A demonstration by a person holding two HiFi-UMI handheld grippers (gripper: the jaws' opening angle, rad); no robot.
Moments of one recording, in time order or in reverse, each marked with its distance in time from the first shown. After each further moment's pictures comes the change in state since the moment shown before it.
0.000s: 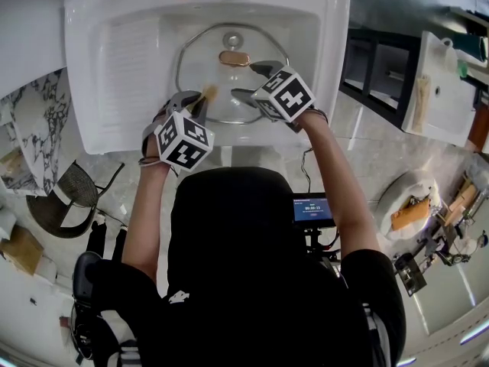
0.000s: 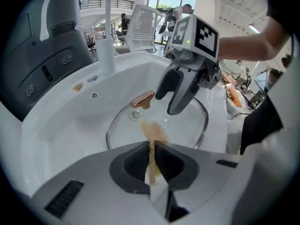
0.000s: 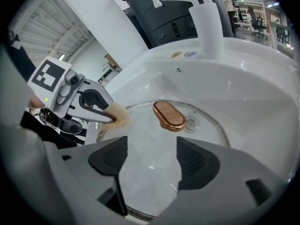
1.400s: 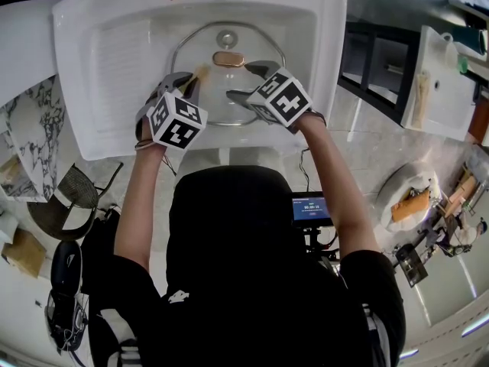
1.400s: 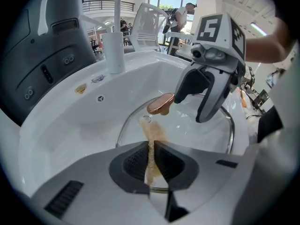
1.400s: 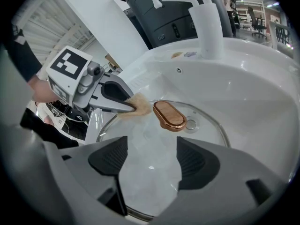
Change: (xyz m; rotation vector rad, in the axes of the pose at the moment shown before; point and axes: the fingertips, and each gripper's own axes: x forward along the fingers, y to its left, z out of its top) left arm 0.025 0.045 0.018 -0.001 -0.017 0.044; right arm -0.001 0.003 0.003 0.008 -0.012 0.003
